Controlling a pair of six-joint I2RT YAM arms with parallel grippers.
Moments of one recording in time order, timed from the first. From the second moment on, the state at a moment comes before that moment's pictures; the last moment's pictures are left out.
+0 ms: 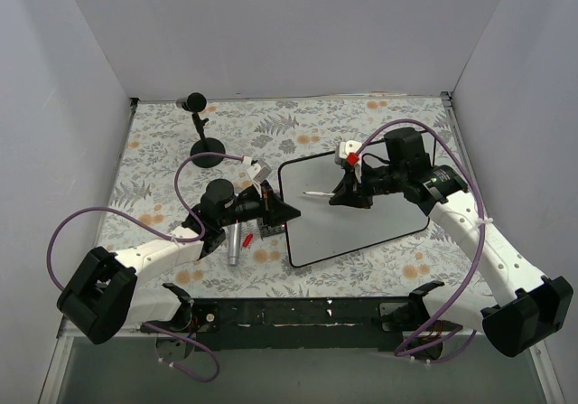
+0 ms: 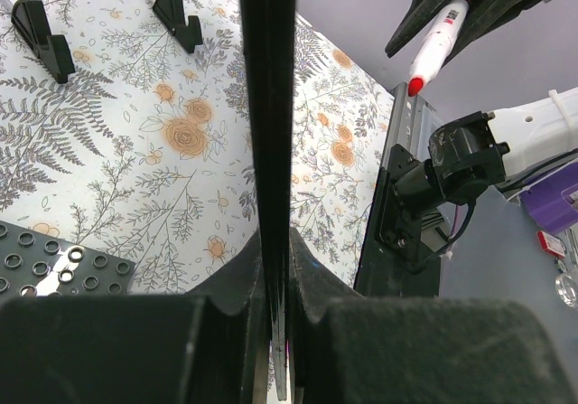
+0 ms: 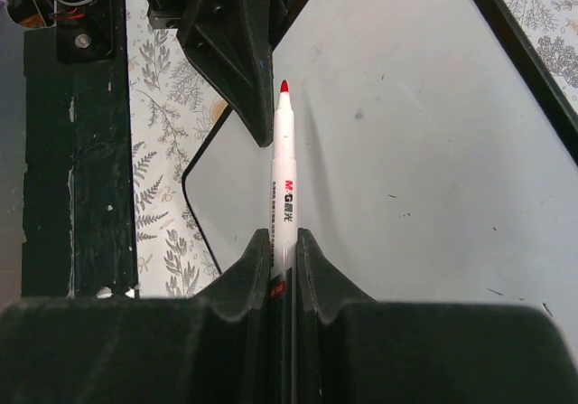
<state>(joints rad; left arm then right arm) -0.63 1.22 0.50 0.61 0.61 -0.48 0.49 1.14 1.12 -0.68 -0.85 -0.55</state>
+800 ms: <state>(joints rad) -0.63 1.20 0.47 0.63 0.61 -0.48 0.48 1.17 1.14 -0.71 -0.86 -0.61</state>
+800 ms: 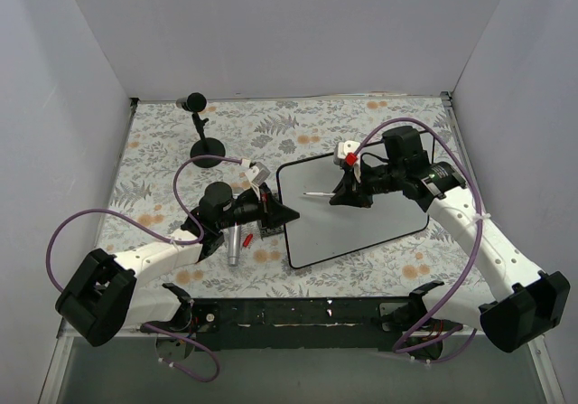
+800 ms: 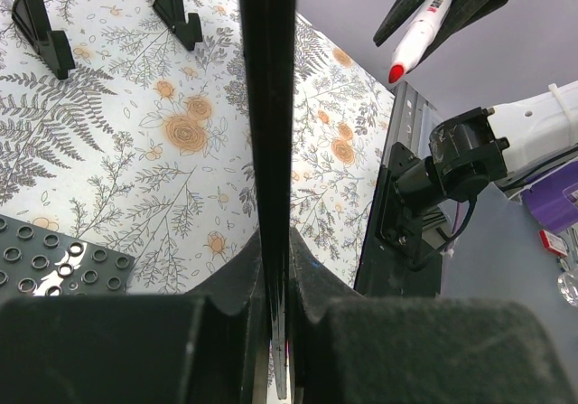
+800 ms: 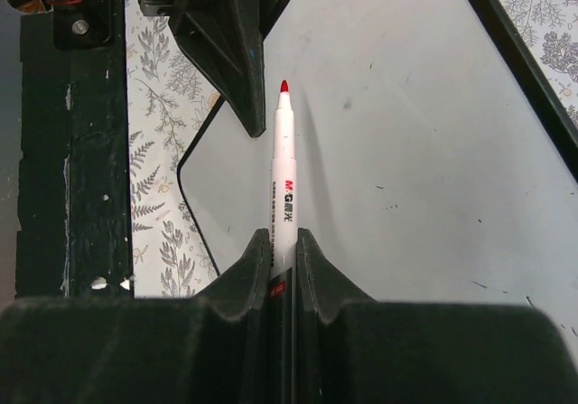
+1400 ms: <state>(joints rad) -0.63 1.17 0.45 0.62 0.60 -0.48 0.48 1.12 1.13 -0.73 -0.91 -0.64</state>
